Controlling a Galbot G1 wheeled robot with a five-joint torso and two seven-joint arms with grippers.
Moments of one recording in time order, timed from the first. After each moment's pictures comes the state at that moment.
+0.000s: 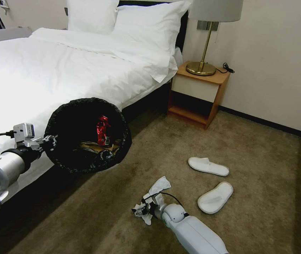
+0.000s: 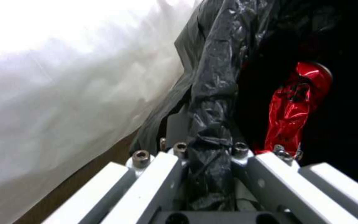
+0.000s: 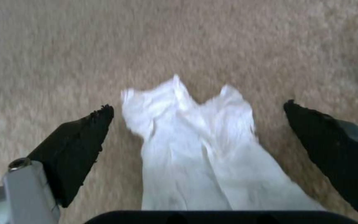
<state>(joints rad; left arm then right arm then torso) 1.35 -0.80 -0.96 -2.31 -1.45 0.74 -0.53 -0.84 1.42 -0.23 0.96 0.32 -0.41 -0.25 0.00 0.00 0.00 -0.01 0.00</state>
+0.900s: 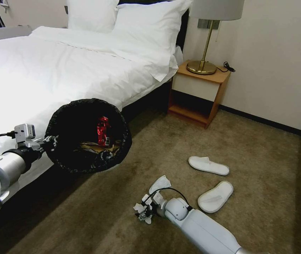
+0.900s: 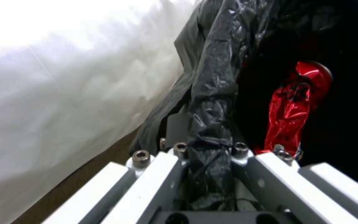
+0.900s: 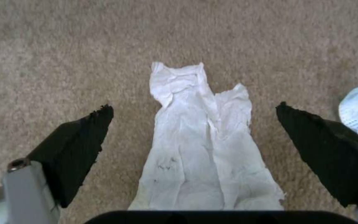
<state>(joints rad) 1.35 -0.81 -0.96 -2.31 -1.44 0.74 -0.52 -0.77 1.30 -0.40 1.12 0.23 -0.43 -0.29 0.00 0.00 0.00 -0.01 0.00</state>
